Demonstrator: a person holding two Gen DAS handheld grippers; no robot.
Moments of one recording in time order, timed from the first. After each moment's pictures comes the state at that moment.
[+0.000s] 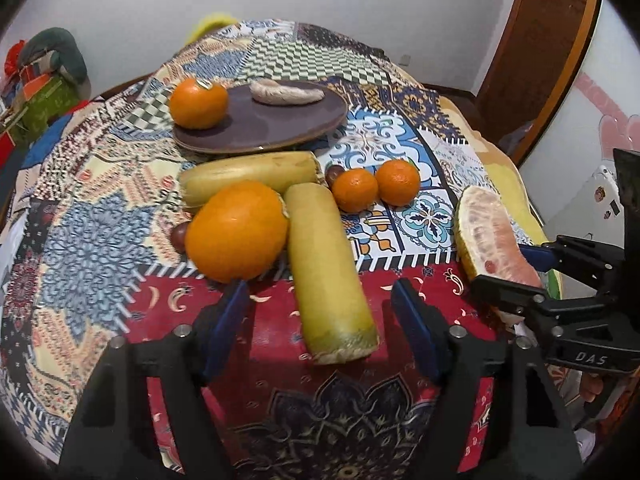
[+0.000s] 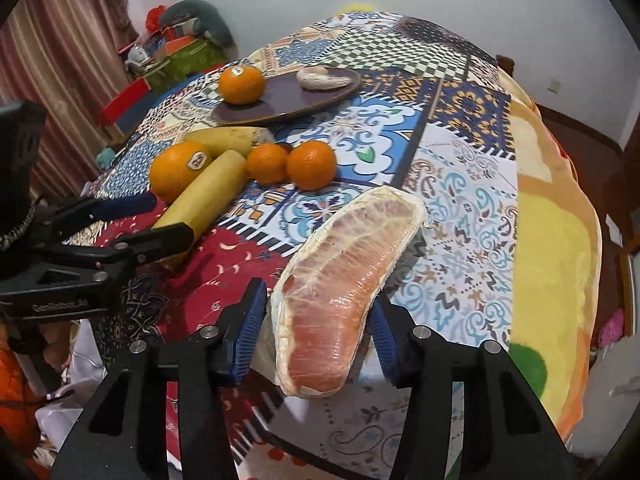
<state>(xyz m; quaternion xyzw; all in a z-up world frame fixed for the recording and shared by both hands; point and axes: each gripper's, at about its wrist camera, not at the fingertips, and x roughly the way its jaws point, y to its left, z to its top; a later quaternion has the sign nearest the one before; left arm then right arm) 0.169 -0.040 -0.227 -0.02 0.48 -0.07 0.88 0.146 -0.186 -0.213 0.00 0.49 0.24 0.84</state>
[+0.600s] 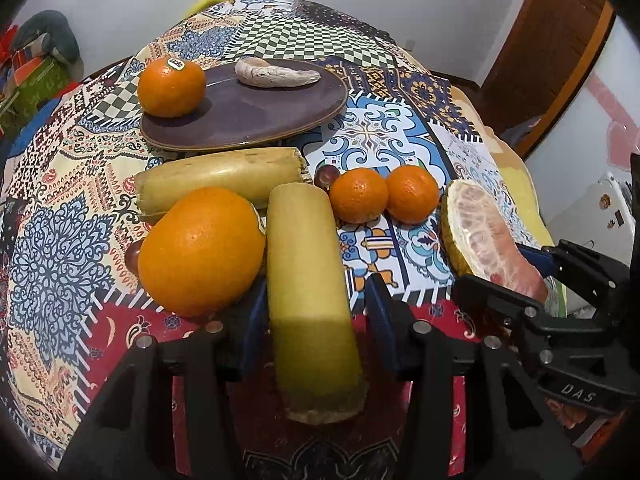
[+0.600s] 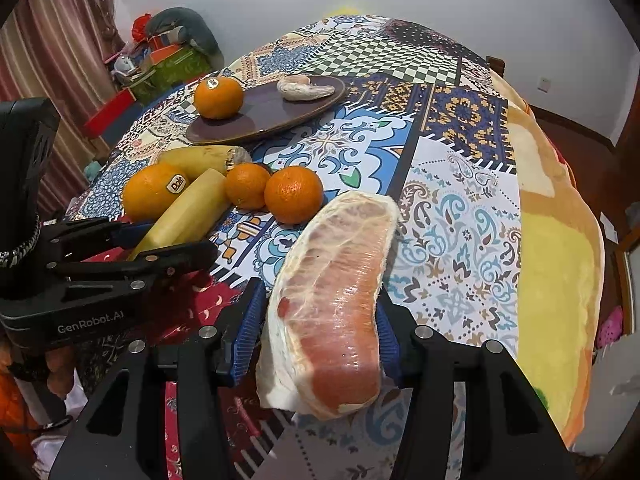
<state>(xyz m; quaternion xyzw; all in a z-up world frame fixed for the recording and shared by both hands) 0.208 -0.050 -0.244 -0.04 0.51 -0.07 0.86 0.171 -0.182 -0.220 0.00 0.48 0.22 0.85</state>
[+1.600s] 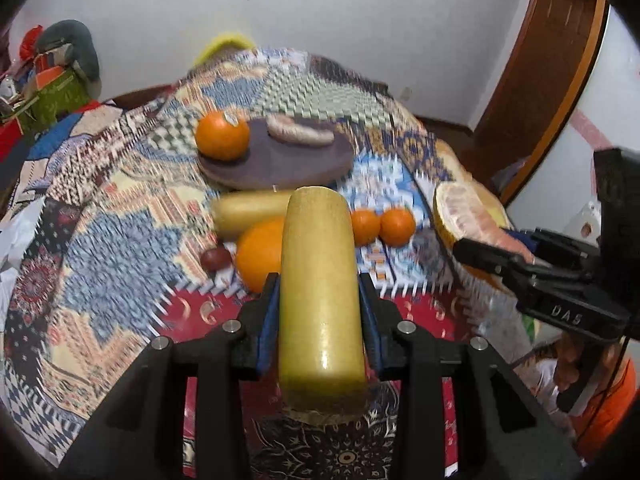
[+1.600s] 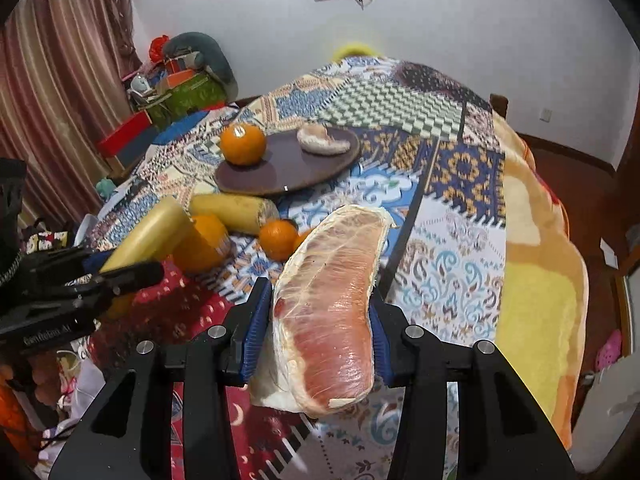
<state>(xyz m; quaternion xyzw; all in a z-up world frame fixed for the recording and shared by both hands) 0.154 -0.014 -0.182 -0.06 0.42 -0.06 0.90 0.165 -0.179 -0.176 0.00 0.42 0.24 0.88</state>
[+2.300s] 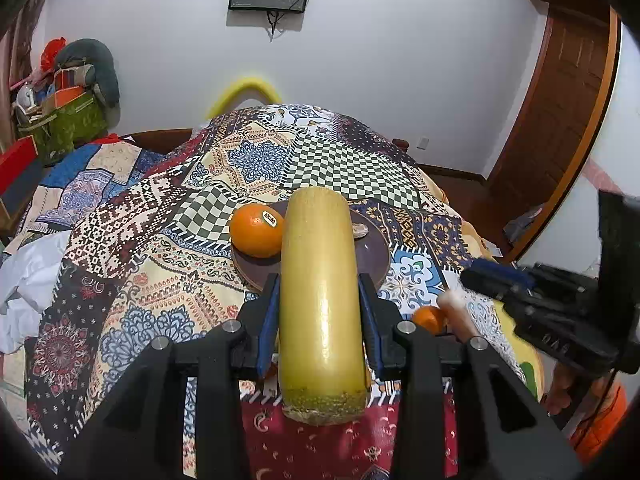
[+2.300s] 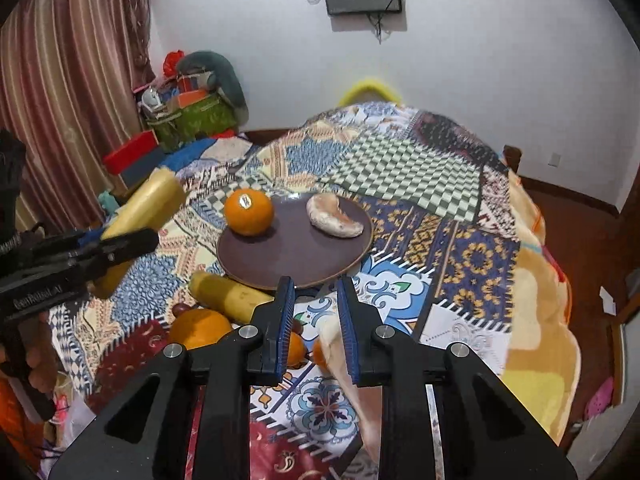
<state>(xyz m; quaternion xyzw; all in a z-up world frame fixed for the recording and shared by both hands) 0.212 0.026 -0.143 -0.08 0.36 -0.03 0.93 0.219 -0.150 -0.151 -0.02 0.38 0.26 0.89</state>
